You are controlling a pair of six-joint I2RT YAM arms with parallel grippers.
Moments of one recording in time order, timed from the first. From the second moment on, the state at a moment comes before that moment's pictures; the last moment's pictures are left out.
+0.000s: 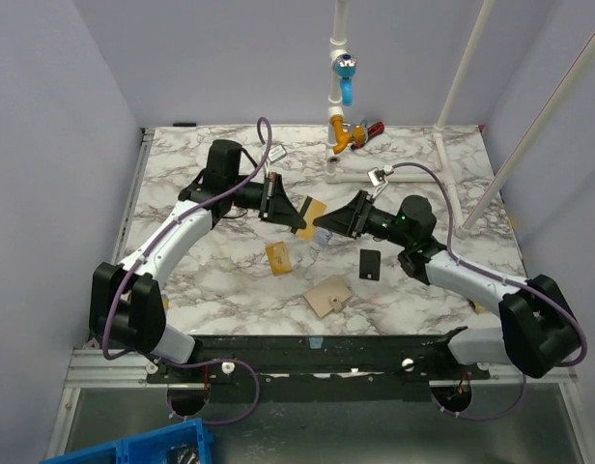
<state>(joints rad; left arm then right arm) -0.34 1.48 1.18 -0.29 1.25 -0.53 0.52 1.30 0.63 0.70 -0.62 1.00</state>
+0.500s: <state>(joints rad) -0.34 1.47 1.12 -0.19 1.25 -0.62 0.52 1.45 0.64 1.00 -0.68 1.25</state>
